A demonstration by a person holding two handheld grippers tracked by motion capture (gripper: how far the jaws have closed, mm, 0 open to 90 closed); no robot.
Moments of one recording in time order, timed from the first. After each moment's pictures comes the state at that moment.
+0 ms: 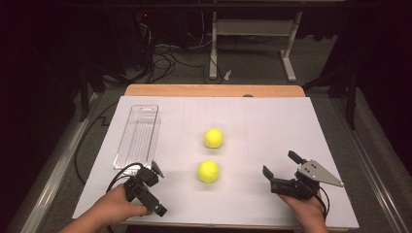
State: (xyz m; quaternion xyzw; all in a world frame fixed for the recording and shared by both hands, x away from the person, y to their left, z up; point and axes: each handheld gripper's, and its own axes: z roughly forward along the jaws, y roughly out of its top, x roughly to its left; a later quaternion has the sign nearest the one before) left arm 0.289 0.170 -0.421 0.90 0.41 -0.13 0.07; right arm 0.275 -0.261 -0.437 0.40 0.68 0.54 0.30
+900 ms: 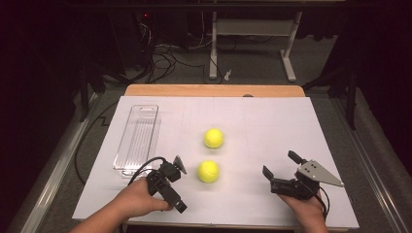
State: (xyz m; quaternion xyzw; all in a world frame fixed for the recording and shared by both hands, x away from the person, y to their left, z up) left arm 0.302 0.114 -0.407 0.92 0.37 -0.13 0.07; right arm 0.275 -0.261 -0.437 0.40 0.68 0.54 0.30
